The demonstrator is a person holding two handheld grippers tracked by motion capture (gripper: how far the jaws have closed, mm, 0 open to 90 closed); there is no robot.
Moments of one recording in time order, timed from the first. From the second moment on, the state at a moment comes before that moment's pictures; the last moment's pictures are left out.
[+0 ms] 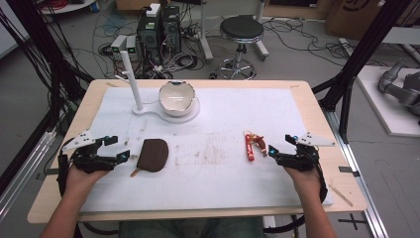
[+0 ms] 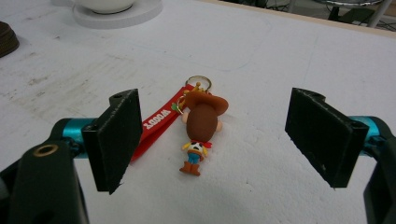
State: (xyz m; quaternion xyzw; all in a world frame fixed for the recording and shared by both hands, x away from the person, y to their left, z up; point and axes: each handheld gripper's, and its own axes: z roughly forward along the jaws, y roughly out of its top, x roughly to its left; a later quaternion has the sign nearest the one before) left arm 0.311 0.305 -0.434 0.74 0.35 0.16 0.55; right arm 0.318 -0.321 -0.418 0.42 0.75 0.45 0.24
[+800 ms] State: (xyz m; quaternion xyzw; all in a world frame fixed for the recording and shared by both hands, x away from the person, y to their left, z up) left arm 0.312 0.300 -0.435 0.75 0.34 0.16 0.54; right arm 0.333 -0.304 -0.424 0.42 0.77 0.41 0.23
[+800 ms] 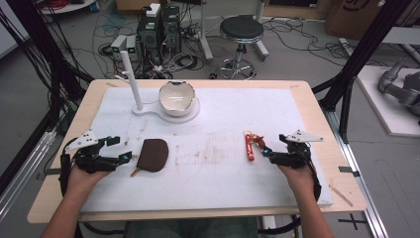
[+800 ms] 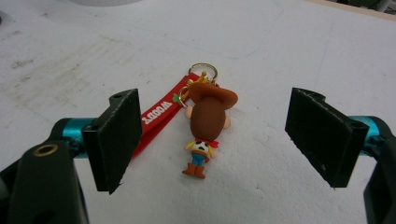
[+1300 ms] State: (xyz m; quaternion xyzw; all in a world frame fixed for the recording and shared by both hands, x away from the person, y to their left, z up) left arm 0.310 0.297 -0.437 0.76 0.34 0.16 0.53; right arm 0.366 -0.280 -0.451 0.45 0.81 0.33 0.19
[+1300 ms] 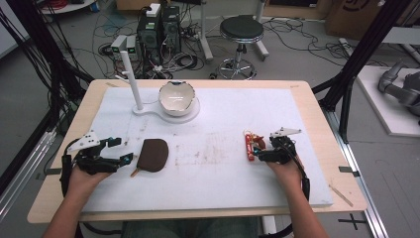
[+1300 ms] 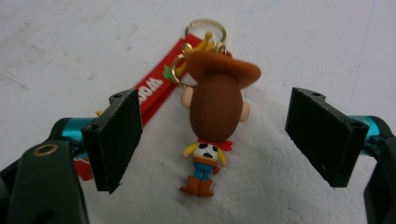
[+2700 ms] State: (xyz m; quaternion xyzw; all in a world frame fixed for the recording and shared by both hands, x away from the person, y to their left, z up) left arm 0.303 0.305 -0.433 0.75 0.34 0.17 0.54; right arm 0.343 -0.280 -0.405 0.34 0.80 0.45 0.20
